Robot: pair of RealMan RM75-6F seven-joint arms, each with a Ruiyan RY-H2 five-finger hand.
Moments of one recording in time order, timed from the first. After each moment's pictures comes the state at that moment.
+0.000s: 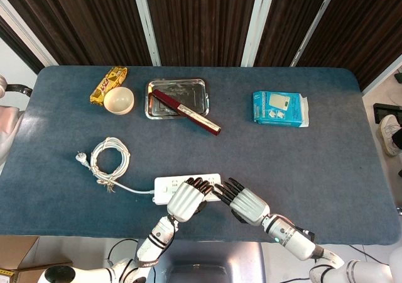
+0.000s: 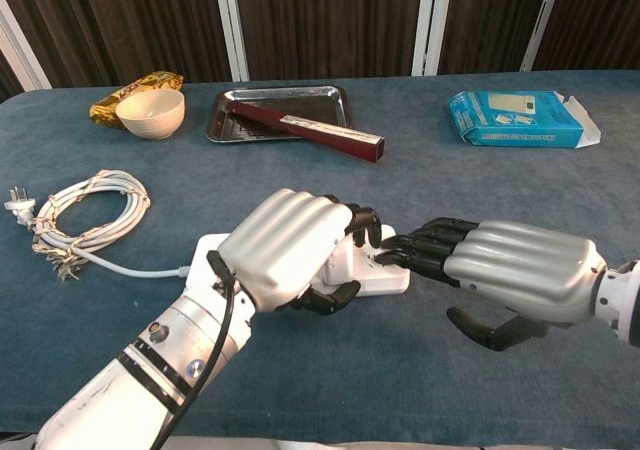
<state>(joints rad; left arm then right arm) -0.66 -2.17 -0.10 -1.01 1.57 1.26 0.36 0.55 -1.55 -0.03 -1.41 -1.67 0.91 -0.36</state>
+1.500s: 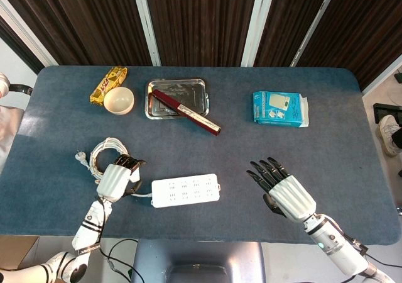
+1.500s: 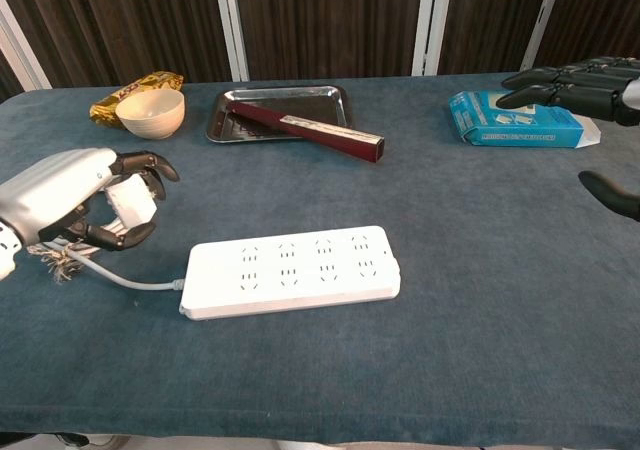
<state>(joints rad) -0.52 -1.68 -0.07 -1.18 1.45 1.26 0.04 0.42 -1.18 -0.05 -1.71 -1.73 1.27 -0.29</state>
